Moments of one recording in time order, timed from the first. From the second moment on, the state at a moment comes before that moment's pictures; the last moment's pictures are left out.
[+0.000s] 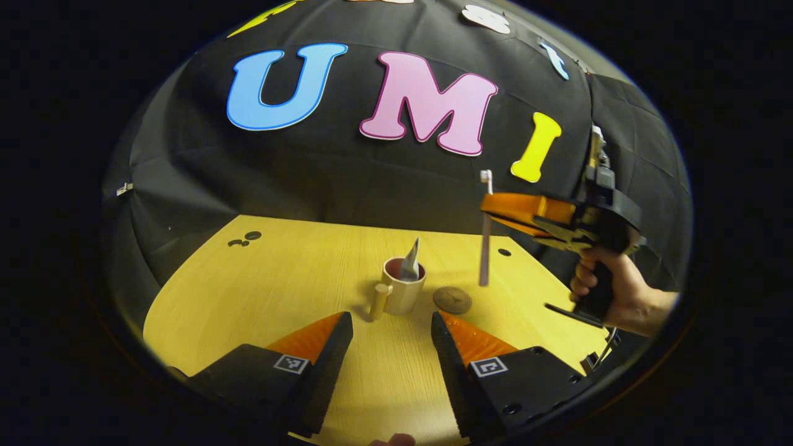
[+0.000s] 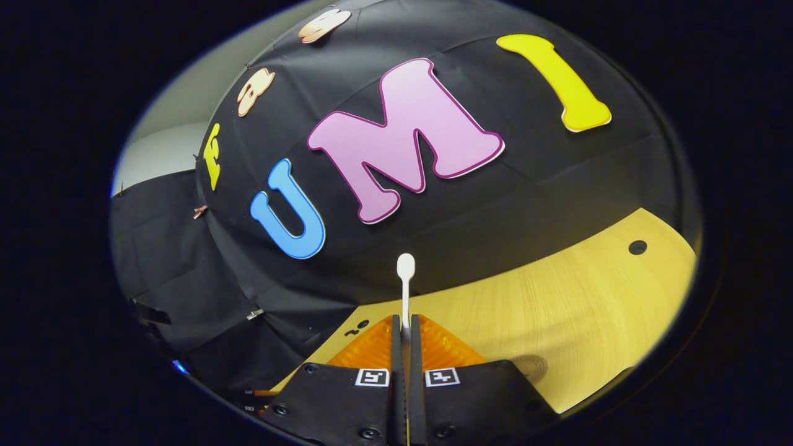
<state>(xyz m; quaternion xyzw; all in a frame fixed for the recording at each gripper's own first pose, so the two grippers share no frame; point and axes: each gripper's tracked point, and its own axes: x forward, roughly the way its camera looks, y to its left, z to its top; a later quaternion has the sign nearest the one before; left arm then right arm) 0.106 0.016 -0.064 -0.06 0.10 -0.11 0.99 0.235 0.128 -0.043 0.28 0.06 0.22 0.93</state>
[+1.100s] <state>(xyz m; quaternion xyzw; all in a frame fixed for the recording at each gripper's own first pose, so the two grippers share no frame) 0.091 0.022 -0.122 -0.11 0.16 -0.04 0.98 0.318 0.196 -0.109 0.22 0.00 0.28 0.93</state>
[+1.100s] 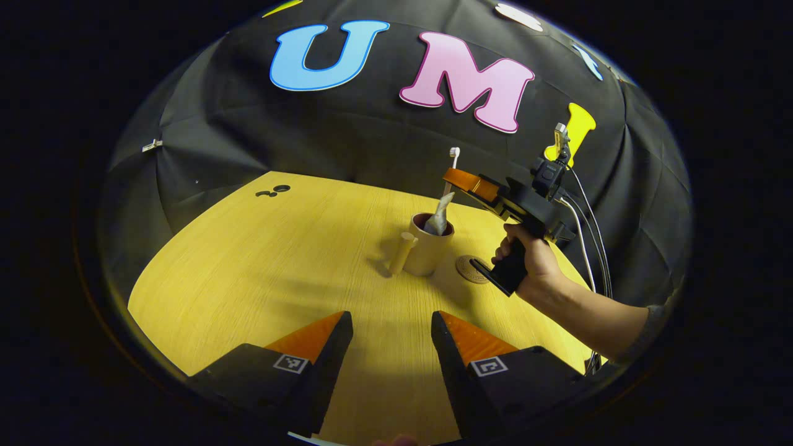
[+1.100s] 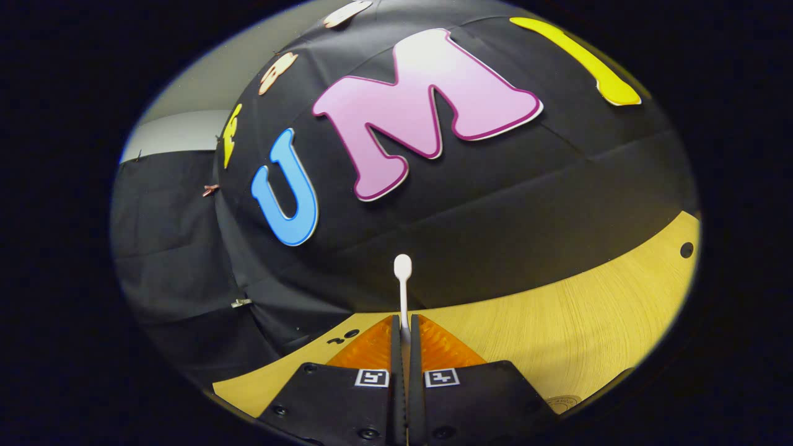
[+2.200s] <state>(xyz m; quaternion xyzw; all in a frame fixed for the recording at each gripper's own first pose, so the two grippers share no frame) 0.100 0.017 -0.118 -0.09 0.17 -0.05 0.98 0.241 0.179 -0.187 0.15 0.14 0.28 0.94</state>
